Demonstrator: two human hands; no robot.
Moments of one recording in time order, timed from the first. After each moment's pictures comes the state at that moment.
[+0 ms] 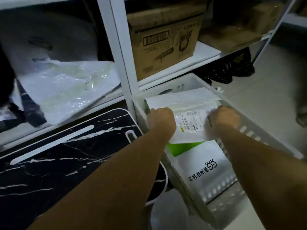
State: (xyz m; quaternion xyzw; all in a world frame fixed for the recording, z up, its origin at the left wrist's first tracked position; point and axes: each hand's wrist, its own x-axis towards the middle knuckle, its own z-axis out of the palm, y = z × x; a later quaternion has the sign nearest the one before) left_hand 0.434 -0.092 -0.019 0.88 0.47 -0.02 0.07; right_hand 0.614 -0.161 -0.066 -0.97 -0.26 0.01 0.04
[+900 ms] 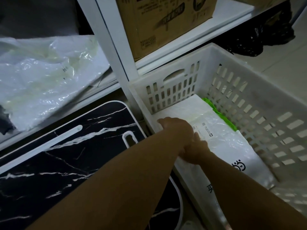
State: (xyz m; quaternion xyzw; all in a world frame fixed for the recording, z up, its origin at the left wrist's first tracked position) left_hand 0.501 -0.044 -0.132 0.85 0.40 -0.33 0.07; right_hand 0.555 -0.112 -0.265 -0.79 -0.54 0.26 -0.13
